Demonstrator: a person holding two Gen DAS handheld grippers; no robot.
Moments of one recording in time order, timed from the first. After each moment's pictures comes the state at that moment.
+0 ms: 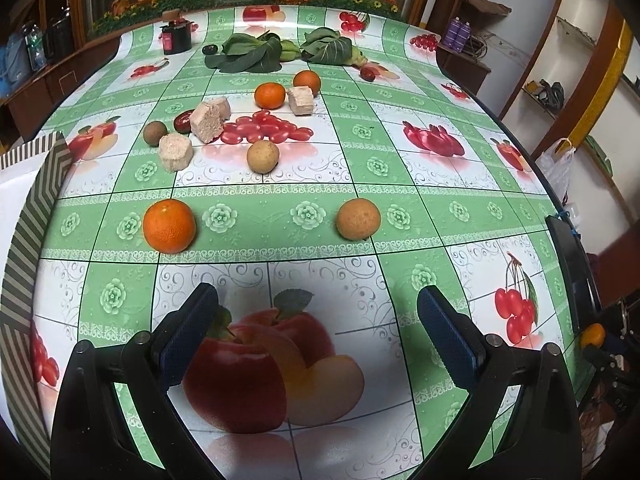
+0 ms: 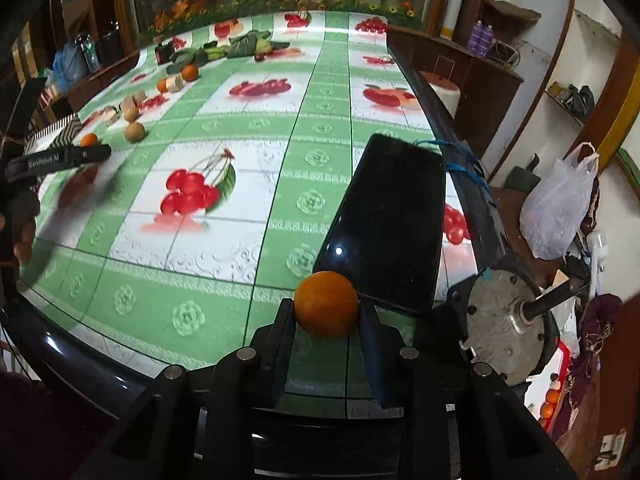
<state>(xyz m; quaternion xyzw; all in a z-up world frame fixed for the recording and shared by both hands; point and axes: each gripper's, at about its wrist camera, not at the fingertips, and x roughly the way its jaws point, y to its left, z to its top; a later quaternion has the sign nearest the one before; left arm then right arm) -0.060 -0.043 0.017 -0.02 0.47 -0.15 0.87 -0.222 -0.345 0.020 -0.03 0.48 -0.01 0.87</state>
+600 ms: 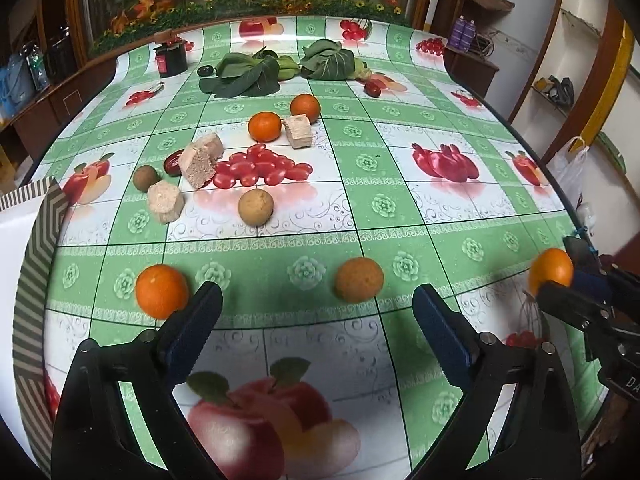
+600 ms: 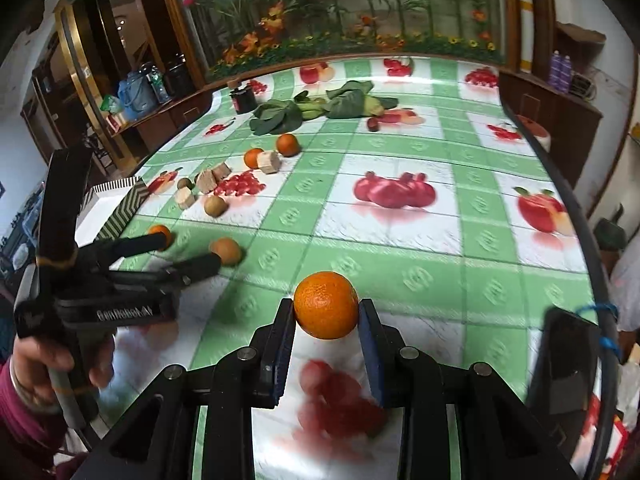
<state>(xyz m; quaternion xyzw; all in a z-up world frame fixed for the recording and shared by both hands) -0.029 -0.063 0.024 0.01 0.45 -0.13 0.88 -0.089 -0.254 0.046 0.03 0.43 0.14 0.89</state>
